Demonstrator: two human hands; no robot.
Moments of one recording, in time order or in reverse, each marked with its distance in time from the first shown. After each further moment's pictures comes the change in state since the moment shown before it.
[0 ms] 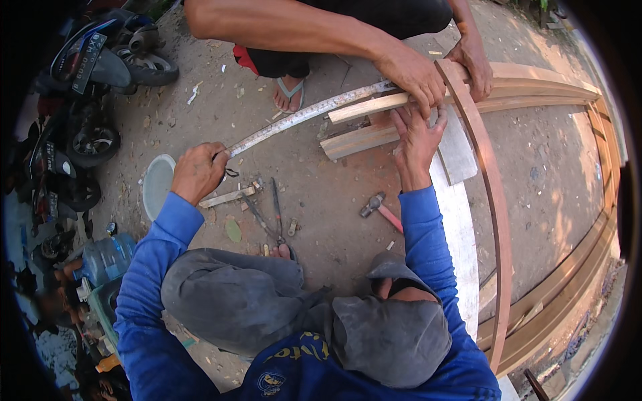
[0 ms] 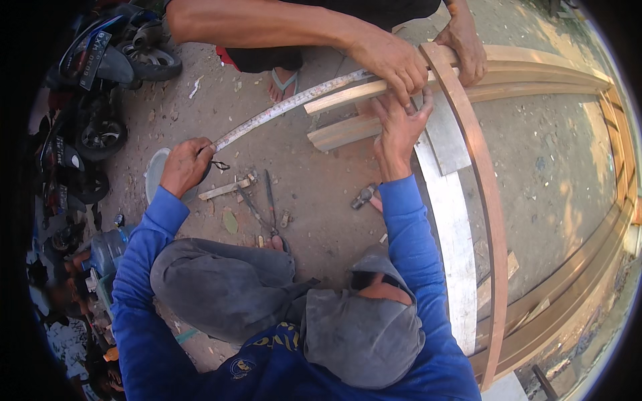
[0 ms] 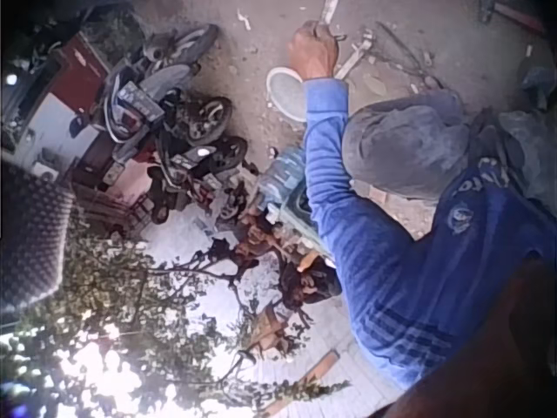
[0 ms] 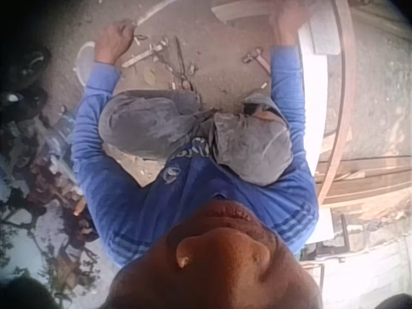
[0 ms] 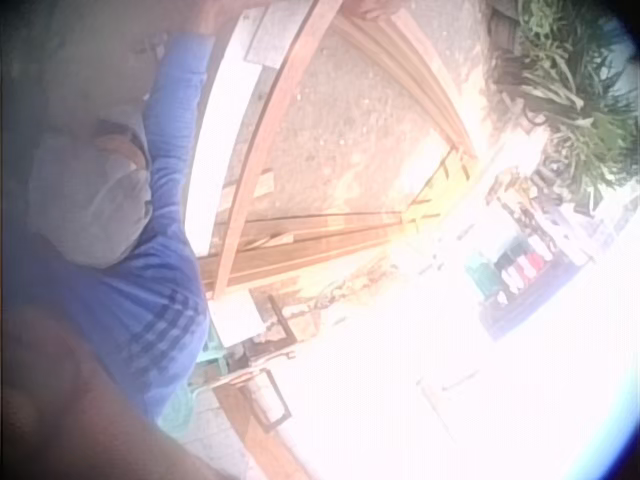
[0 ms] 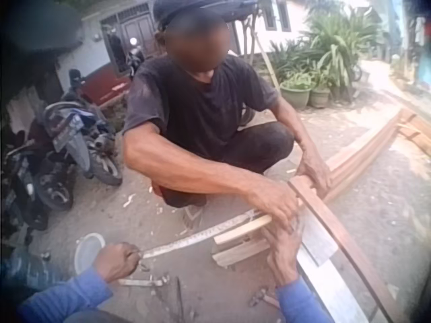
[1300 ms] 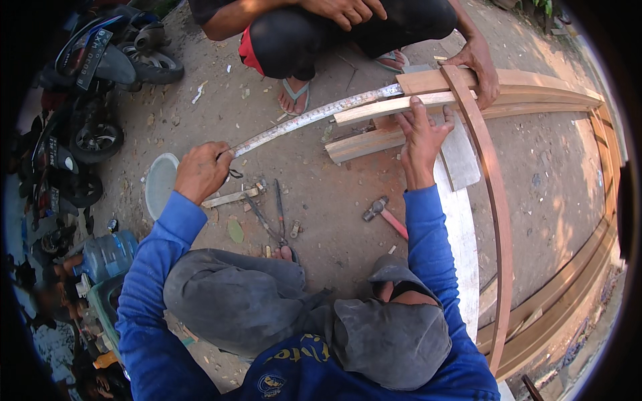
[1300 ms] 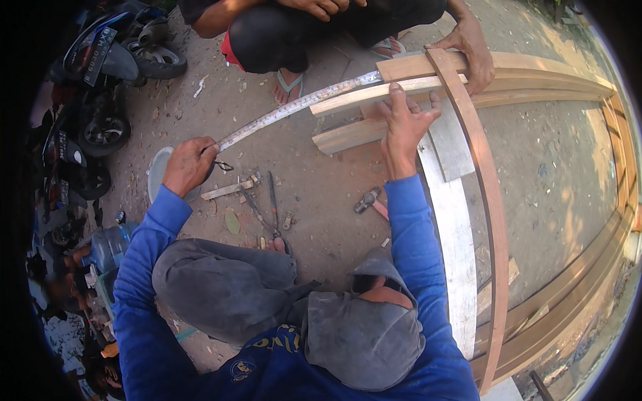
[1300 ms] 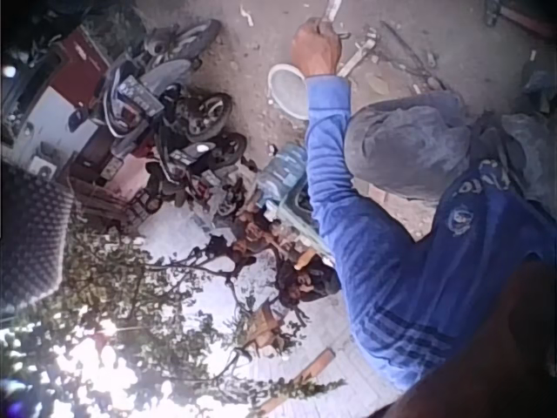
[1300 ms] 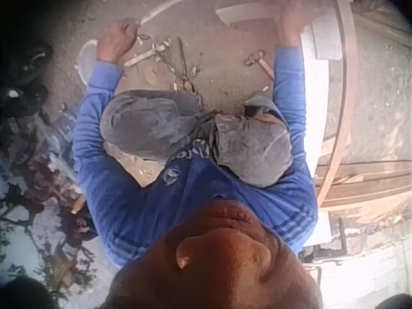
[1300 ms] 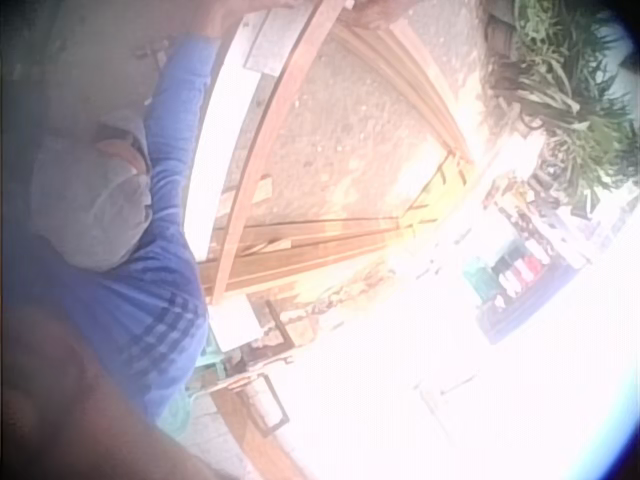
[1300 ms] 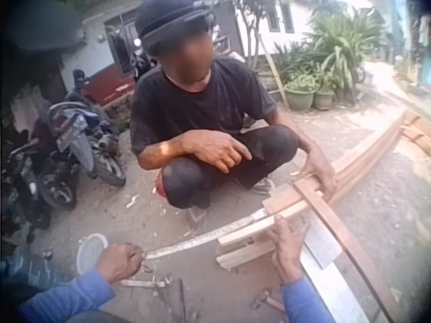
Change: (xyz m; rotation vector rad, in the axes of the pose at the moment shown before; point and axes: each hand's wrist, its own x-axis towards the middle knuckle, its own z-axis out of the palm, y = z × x) left_hand 0.000 -0.007 0.001 0.020 -0.003 -0.004; right_hand 0.006 0.003 0.006 -0.117 -0.001 -0.003
